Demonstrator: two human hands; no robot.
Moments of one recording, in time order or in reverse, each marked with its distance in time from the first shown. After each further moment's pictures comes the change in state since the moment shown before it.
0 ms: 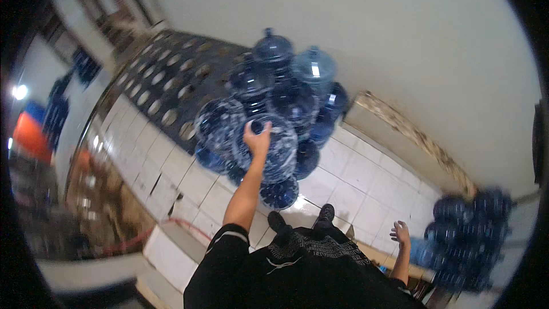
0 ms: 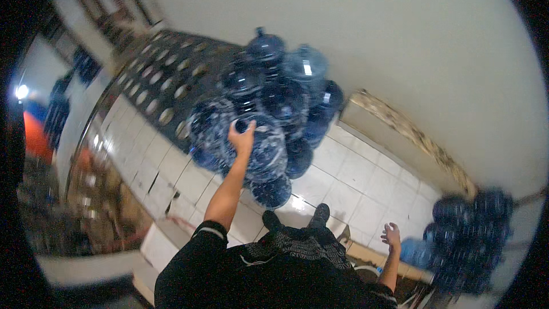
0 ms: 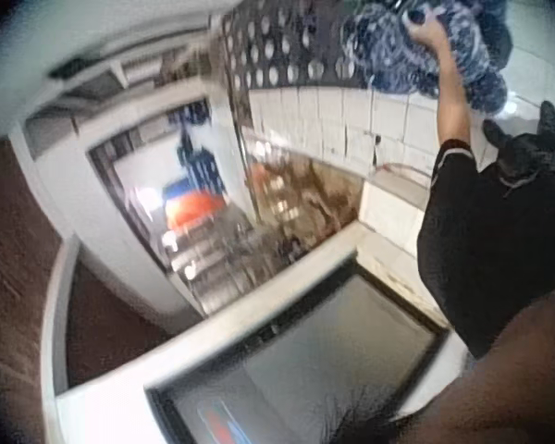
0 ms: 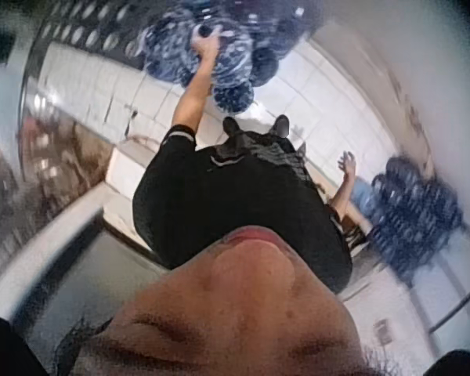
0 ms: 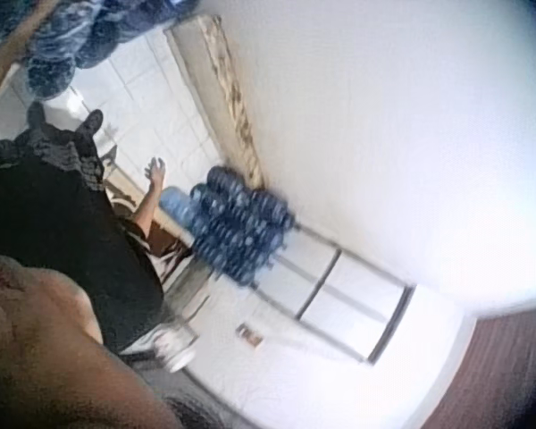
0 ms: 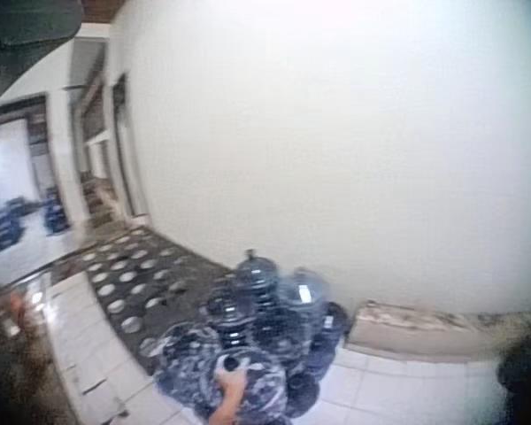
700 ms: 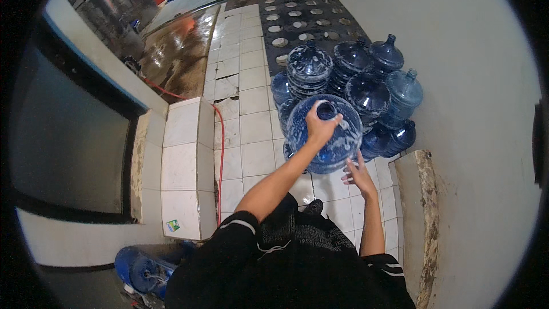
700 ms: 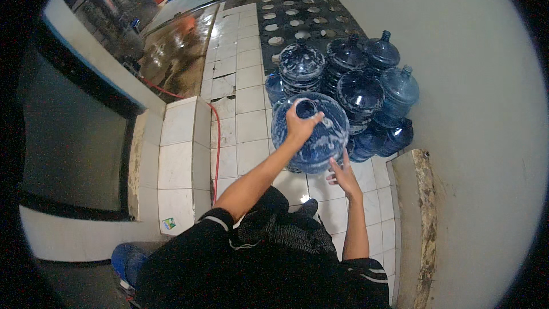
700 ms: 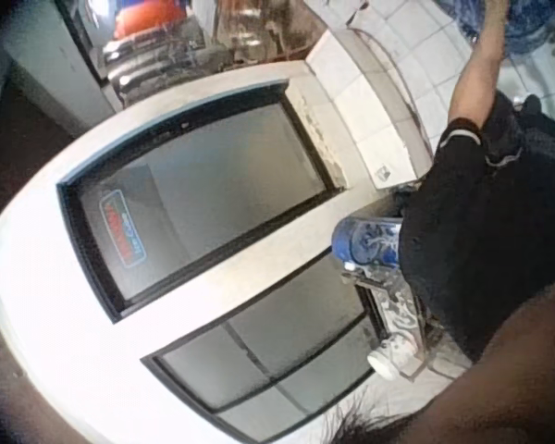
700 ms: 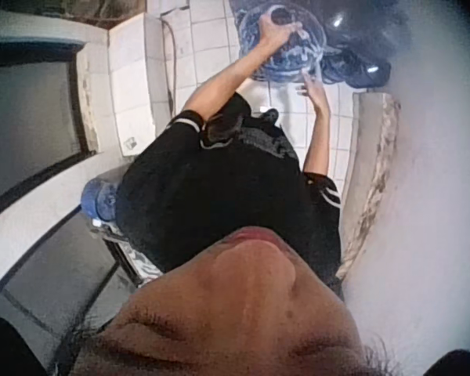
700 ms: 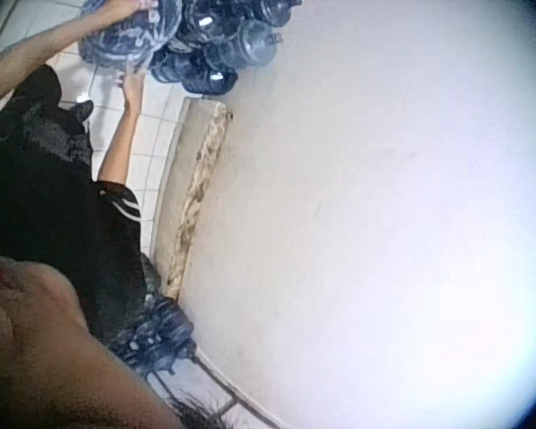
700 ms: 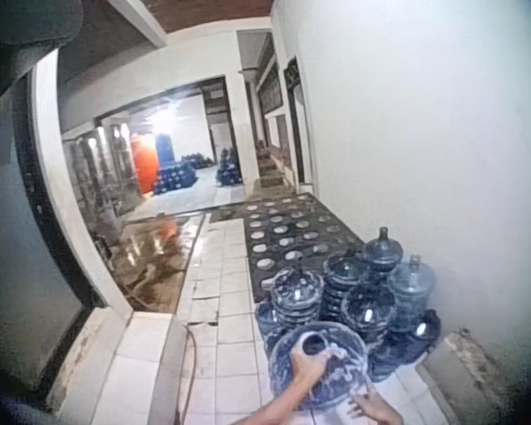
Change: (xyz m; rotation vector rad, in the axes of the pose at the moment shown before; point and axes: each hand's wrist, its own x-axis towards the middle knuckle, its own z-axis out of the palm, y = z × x) left_hand -0.210 0.181 -0.026 -0.007 0.348 -0.028; right_hand -0.066 -0.270 0.156 -0.509 -1.141 -0.678
